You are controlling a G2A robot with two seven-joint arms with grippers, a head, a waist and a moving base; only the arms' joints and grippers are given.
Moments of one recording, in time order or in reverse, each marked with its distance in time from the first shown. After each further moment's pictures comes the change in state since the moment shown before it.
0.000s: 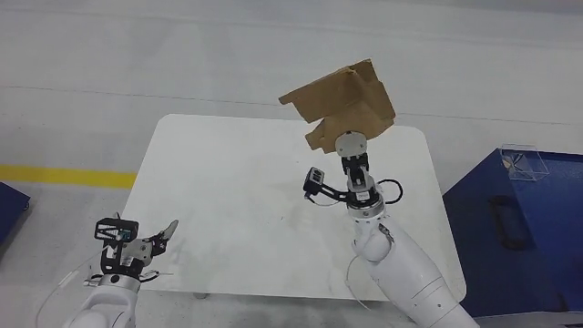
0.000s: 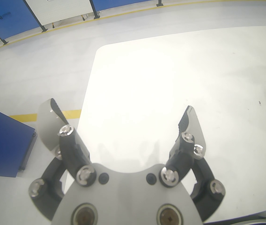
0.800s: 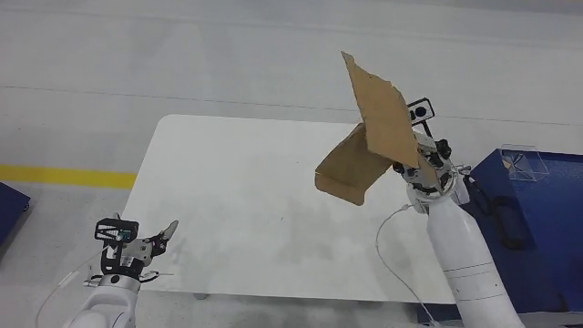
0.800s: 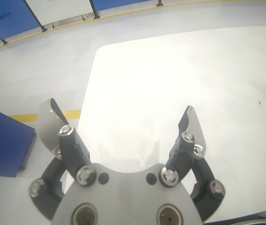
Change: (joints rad) left arm 0.000 0.000 0.000 0.000 0.000 0.000 0.000; right arm 0.049 0.056 0.458 -0.153 -1.399 -0.921 0.725
